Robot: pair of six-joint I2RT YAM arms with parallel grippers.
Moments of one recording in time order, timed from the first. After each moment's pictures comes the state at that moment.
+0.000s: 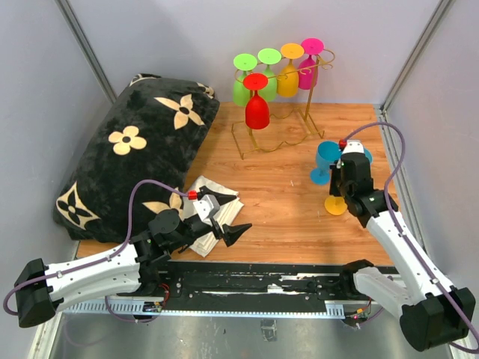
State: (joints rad) left arm -1.06 0.72 0.35 0.45 -0.01 -0.03; right arm 0.32 0.94 0.81 -0.51 0.27 0.14
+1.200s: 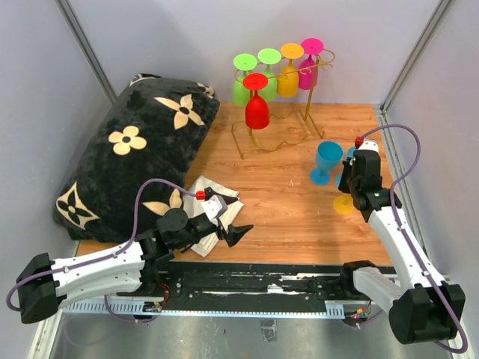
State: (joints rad) left arm -1.06 0.79 0.35 0.43 -0.03 -0.01; right arm 0.12 0.98 0.78 -0.45 0.22 0.20
